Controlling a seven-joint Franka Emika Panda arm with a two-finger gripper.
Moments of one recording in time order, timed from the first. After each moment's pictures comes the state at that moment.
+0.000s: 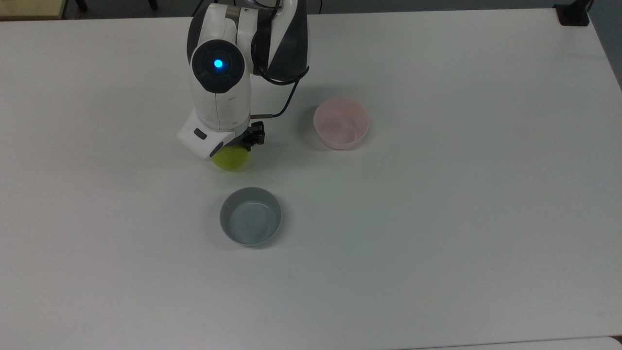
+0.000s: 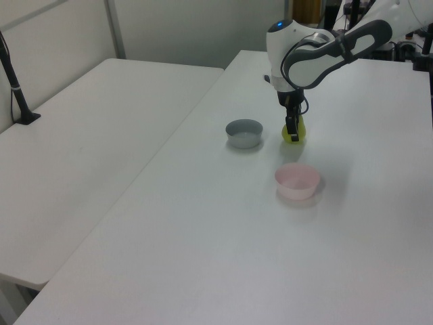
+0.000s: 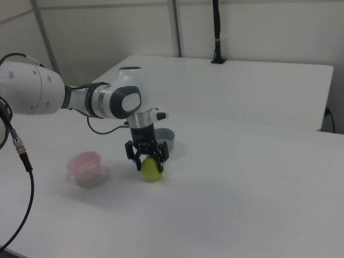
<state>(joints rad) 0.20 0.48 -0.28 -1.69 -0.03 2.01 -0.23</state>
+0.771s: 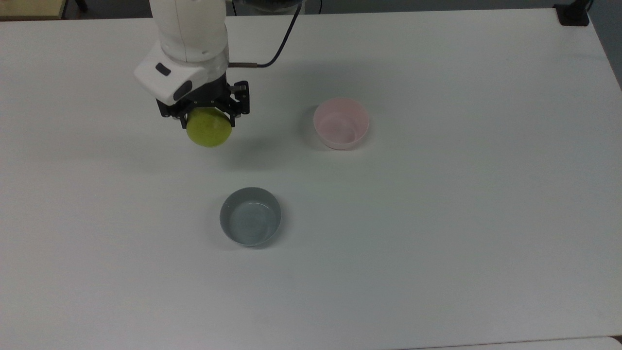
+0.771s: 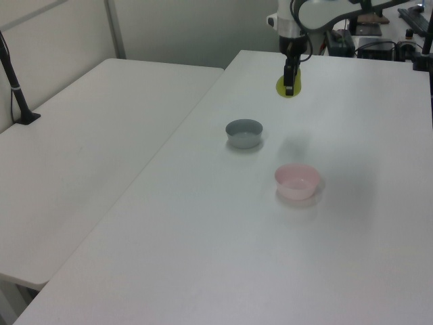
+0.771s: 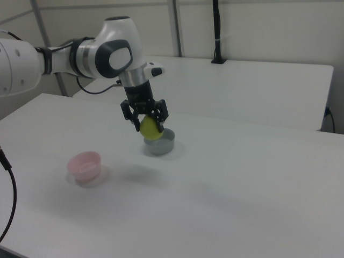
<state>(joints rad) 0.20 0.31 -0.30 -1.58 -0.02 1.90 -0.22</state>
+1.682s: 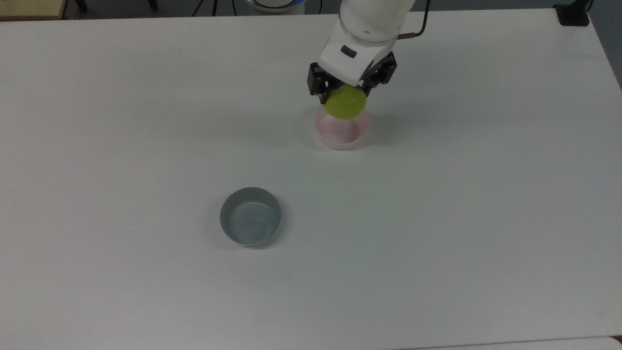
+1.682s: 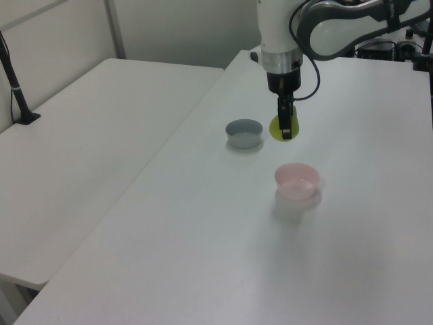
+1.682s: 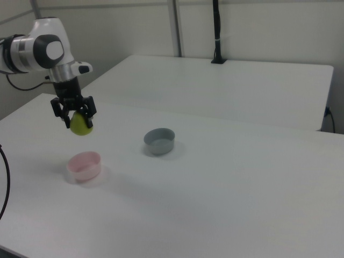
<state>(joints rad) 0.50 0.28 -0.20 -1.58 -0.02 1.75 0.05</state>
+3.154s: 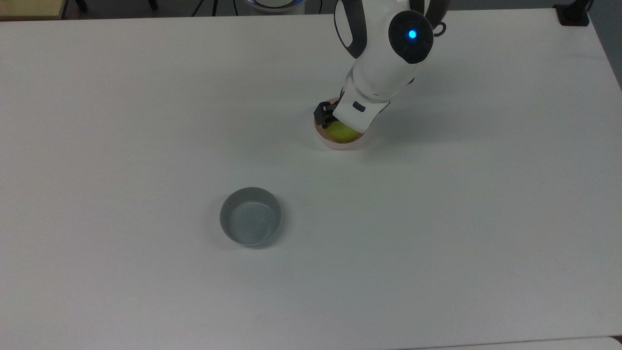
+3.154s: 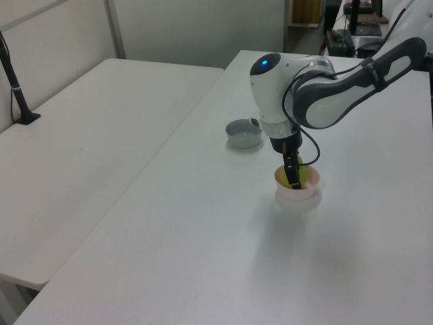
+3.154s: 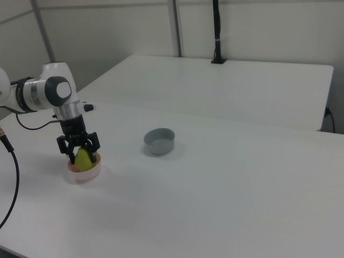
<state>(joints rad) 0.49 0.41 -0.14 -1.73 -0.08 1.89 0.07</state>
